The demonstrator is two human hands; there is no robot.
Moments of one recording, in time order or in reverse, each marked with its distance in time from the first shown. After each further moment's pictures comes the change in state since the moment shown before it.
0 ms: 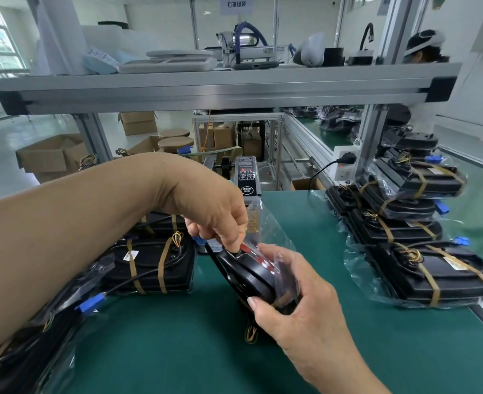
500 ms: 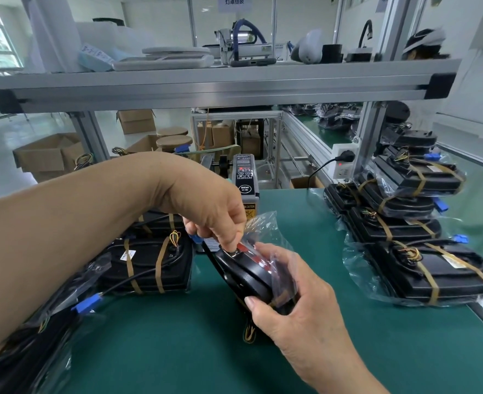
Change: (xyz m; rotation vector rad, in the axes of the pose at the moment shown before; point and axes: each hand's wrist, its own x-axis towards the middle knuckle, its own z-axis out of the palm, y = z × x) left_hand 0.004 -0.003 -0.002 0.039 -0.009 0.015; right_hand 0.000 0.001 0.000 0.012 0.001 -0.015
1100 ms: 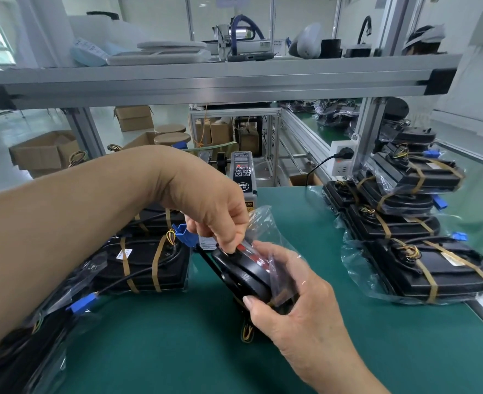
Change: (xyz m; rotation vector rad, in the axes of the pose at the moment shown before) left_hand 0.005 0.003 -0.005 0.025 -0.069 0.024; right_hand 0.001 0.005 -0.001 0.001 -0.006 -0.001
